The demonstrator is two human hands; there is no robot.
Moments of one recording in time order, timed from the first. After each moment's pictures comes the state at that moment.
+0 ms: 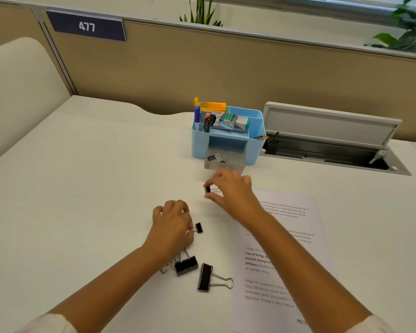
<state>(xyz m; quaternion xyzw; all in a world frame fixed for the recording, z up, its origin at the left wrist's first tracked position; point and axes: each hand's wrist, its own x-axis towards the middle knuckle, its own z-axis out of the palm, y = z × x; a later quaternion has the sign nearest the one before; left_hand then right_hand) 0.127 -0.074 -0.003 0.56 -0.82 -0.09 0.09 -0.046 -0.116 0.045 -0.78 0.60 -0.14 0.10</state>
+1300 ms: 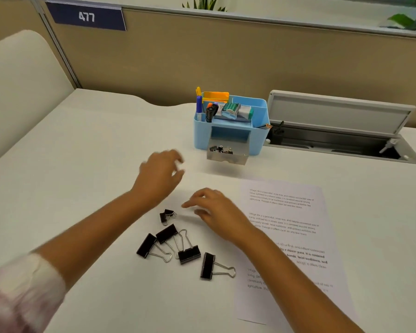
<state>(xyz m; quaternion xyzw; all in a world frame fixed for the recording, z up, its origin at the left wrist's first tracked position) 0.144 -0.126 0.073 0.60 -0.76 -0.14 0.21 -0.020 -0.070 0.026 -0.80 0.51 -0.17 0.26</state>
